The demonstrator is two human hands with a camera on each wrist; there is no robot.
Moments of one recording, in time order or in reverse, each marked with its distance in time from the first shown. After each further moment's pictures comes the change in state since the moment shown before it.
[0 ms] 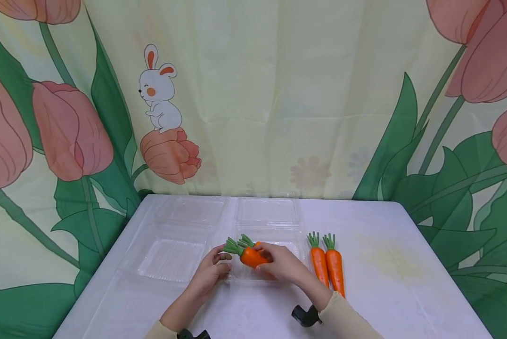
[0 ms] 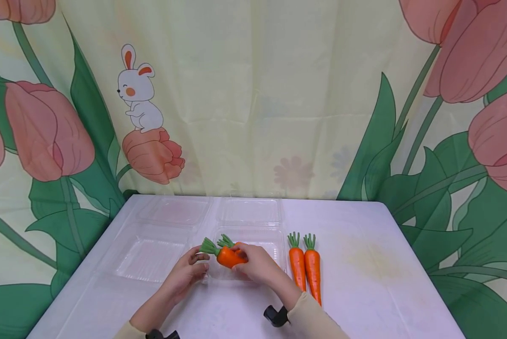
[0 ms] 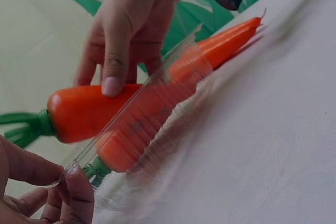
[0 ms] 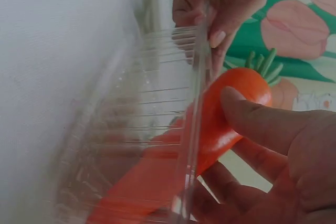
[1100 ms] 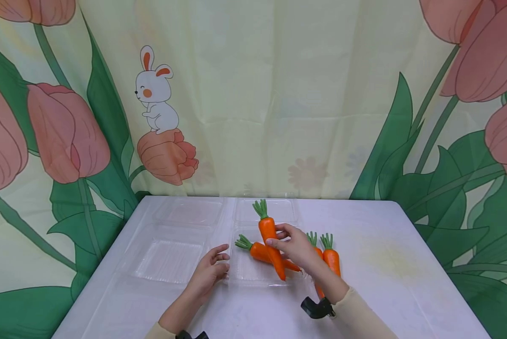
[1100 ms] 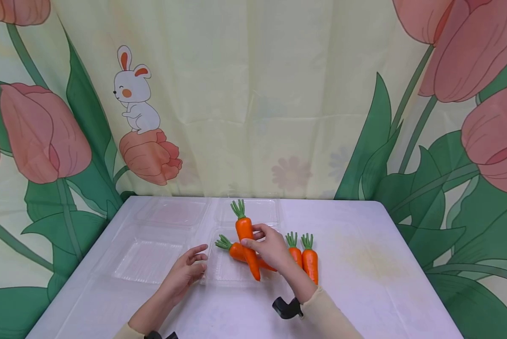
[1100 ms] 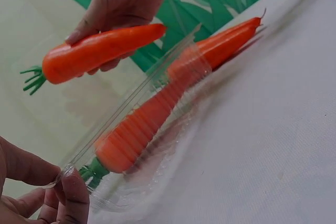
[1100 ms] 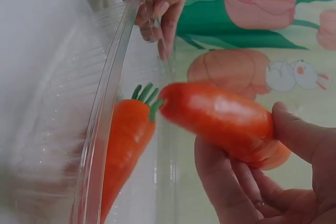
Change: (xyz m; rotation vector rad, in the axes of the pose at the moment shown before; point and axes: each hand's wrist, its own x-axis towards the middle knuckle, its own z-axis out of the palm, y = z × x) left_hand -0.001 0.000 0.001 -0.050 -0.016 0.008; right_hand -0.003 -0.005 -0.039 0.334 0.270 0.288
